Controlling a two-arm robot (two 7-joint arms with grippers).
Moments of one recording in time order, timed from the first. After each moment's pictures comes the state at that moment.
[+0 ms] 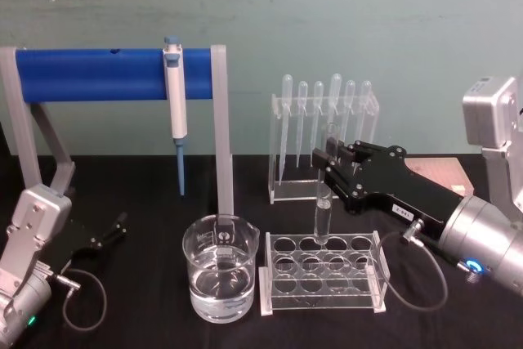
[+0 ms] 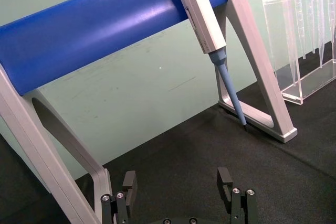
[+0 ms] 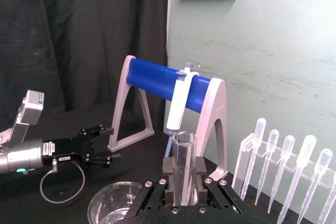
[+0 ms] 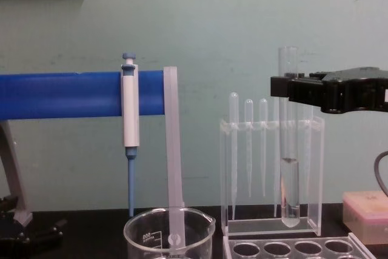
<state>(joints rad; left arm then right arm) -0.20 0.60 0.45 -1.41 -0.25 -0.12 0.03 0.22 0.61 -0.36 -1.86 0.54 0.16 0.35</state>
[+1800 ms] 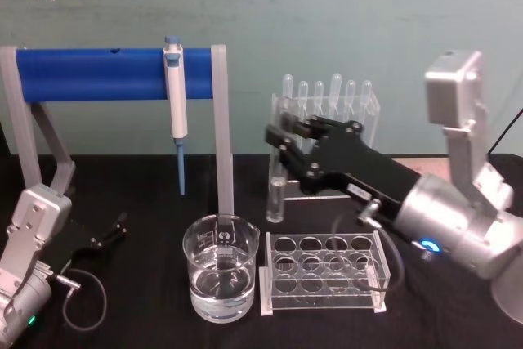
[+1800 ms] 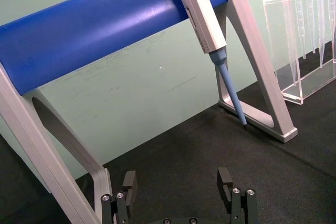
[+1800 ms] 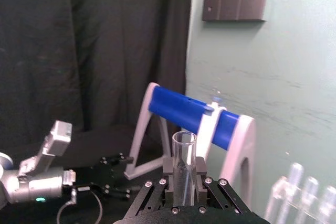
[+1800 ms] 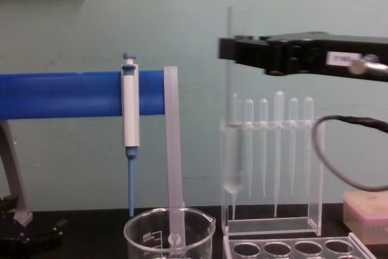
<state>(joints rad) -0.20 0.60 0.45 -1.41 -0.25 -0.12 0.03 0.29 0.50 -0.41 -1.86 0.48 0.16 0.38</state>
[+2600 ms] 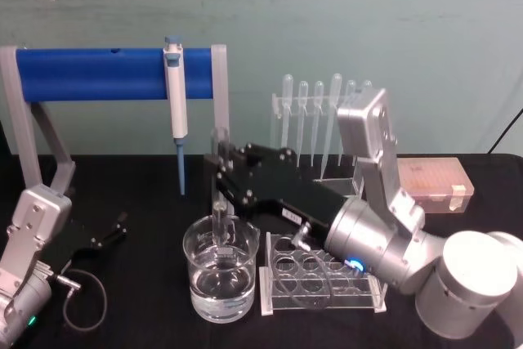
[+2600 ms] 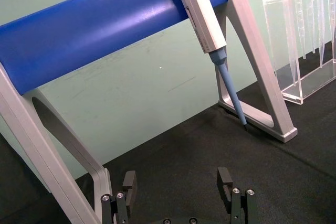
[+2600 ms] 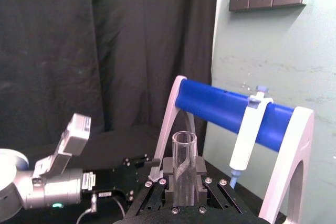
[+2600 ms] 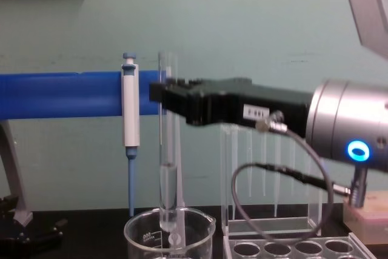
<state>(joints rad) -0.20 0.60 0.45 -1.41 -0.25 -0.12 0.03 0.35 0.36 -0.53 -1.68 0.41 0.07 0.41</state>
